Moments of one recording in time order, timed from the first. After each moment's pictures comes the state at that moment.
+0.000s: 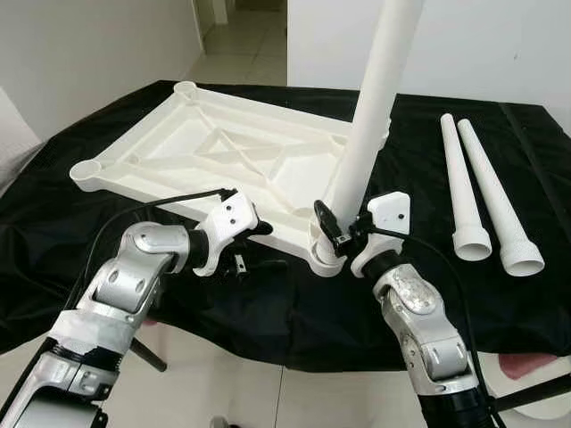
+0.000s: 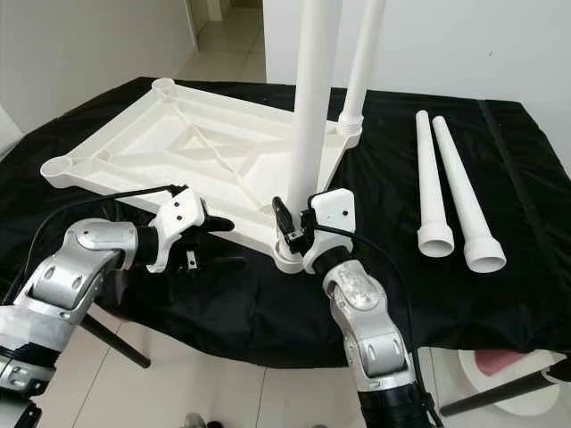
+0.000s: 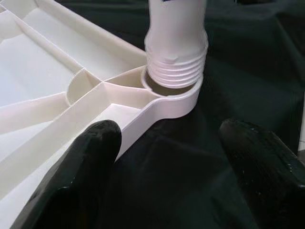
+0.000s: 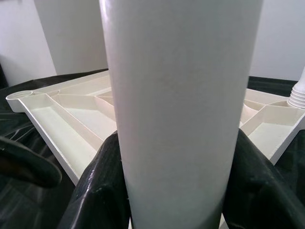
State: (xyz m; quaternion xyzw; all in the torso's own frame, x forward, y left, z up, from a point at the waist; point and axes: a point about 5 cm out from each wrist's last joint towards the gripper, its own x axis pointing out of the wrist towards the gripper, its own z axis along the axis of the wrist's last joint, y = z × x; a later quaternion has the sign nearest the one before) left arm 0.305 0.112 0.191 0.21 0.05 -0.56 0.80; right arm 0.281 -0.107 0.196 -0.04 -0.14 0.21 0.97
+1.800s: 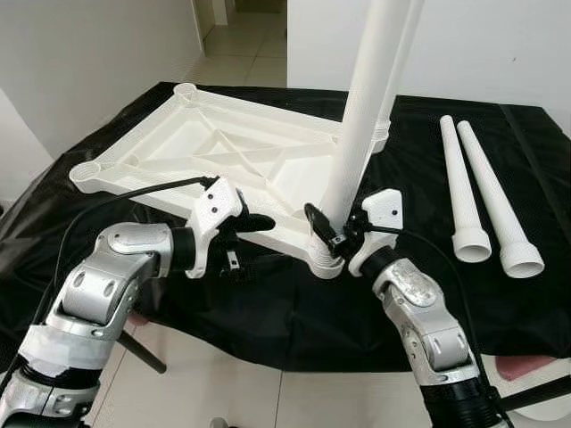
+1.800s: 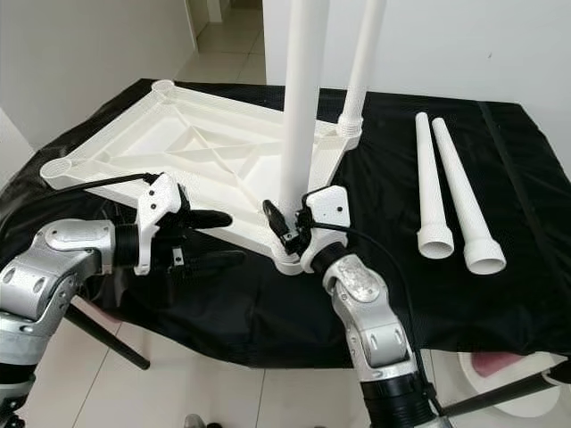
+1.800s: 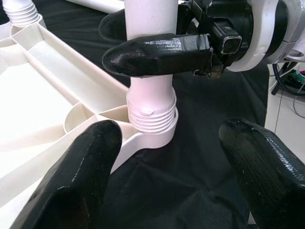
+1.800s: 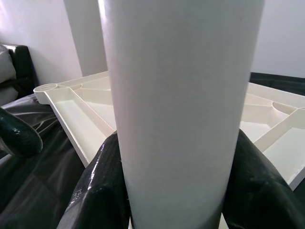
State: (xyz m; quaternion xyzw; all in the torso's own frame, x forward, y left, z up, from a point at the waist) left arm 0.283 0.119 0.219 0.15 0.03 -0.58 0.80; right arm 0.287 -0.107 0.198 -0.05 -0.13 0.26 0.96
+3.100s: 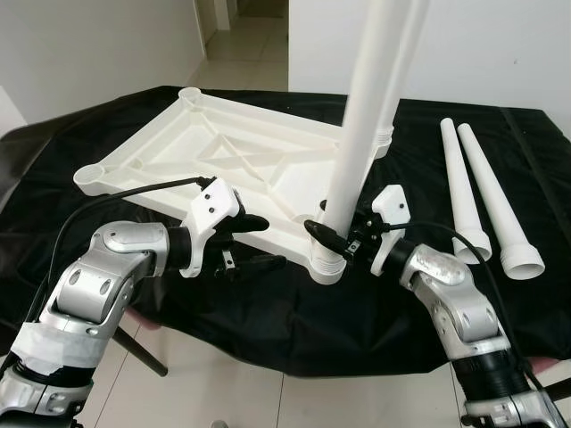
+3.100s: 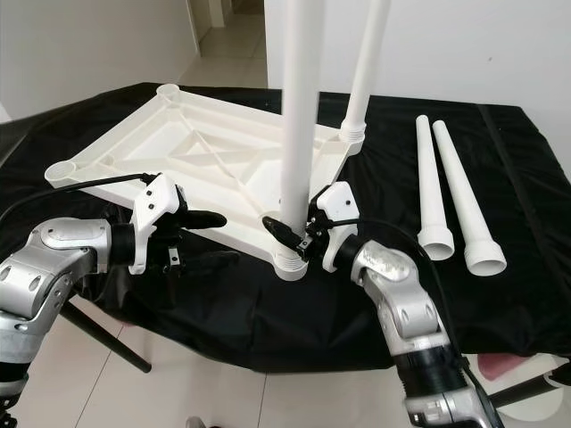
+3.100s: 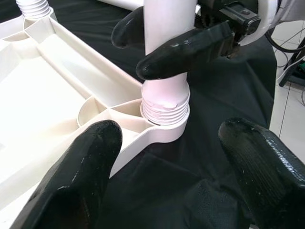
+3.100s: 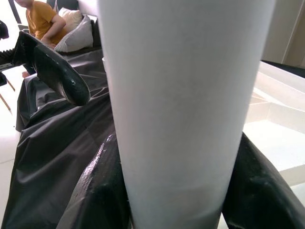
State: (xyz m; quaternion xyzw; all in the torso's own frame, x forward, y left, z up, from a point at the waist) left arm 0.285 0.123 0.218 0.16 0.04 -0.58 0.80; right arm 0.305 -0.127 0.188 -0.10 -0.05 0.42 0.90
